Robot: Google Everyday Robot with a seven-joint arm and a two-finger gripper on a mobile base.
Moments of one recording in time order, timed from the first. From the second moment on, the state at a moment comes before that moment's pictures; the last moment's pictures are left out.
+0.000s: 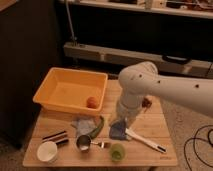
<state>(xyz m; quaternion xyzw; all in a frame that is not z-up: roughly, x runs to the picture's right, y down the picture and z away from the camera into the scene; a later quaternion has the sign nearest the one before) 0.073 0.156 0.616 -0.31 0.23 0.66 0.65</state>
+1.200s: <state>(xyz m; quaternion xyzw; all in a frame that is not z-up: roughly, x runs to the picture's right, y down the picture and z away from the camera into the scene) 0.065 0.258 0.620 -0.37 0.19 0.65 0.63</state>
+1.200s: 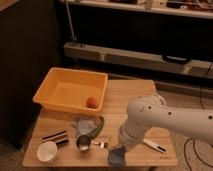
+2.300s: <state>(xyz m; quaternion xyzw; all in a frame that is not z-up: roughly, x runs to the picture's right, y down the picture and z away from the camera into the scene) 0.080 0.261 0.668 -0.37 0.19 0.64 0.65</state>
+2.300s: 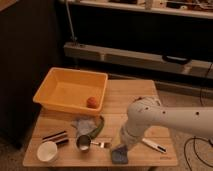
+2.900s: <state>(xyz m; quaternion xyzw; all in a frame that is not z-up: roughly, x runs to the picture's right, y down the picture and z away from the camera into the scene) 0.076 0.260 0.677 -0.37 0.20 0.62 0.66</state>
